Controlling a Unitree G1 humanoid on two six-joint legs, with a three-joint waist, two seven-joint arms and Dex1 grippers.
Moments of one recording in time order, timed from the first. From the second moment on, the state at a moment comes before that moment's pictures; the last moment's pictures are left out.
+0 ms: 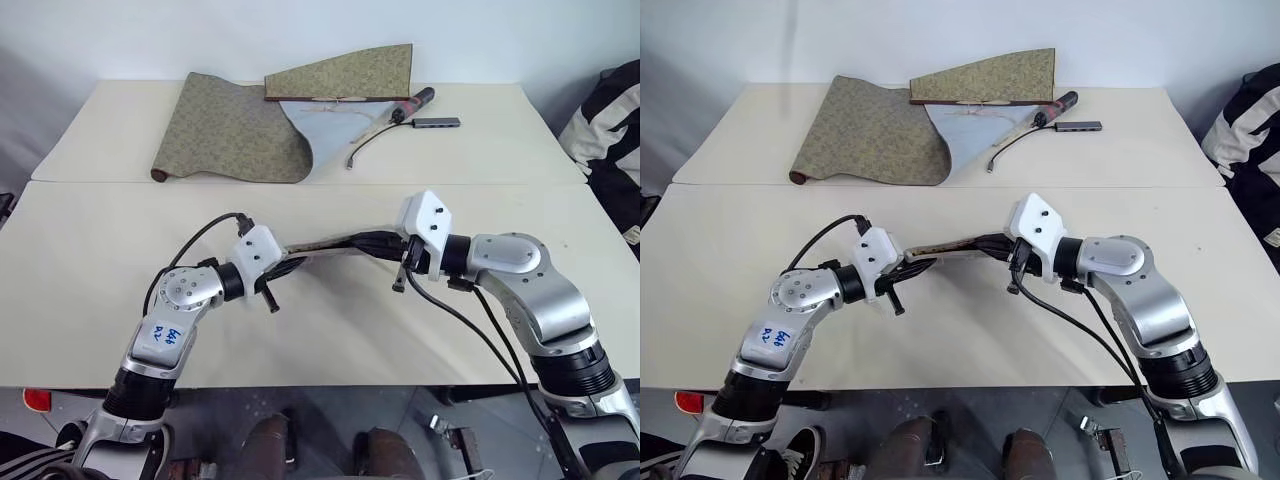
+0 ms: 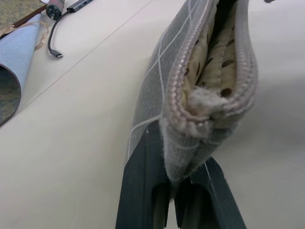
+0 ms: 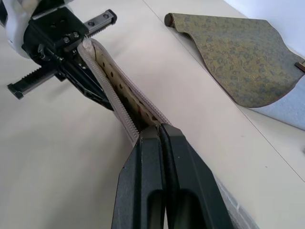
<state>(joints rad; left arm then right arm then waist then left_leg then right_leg) -0.39 0.49 -0.12 -0.19 -0.11 0.33 -0.68 -0.55 -0.62 0.16 -0.28 0.29 0.48 0.87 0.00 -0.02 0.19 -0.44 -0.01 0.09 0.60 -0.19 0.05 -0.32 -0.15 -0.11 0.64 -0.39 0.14</state>
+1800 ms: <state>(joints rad) -0.35 0.40 0.01 -0.24 -0.43 0.60 -0.76 -0.78 -0.54 0.51 -0.14 -0.31 0.39 0.94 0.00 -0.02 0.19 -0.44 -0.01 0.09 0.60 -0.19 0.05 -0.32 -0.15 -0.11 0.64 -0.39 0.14</state>
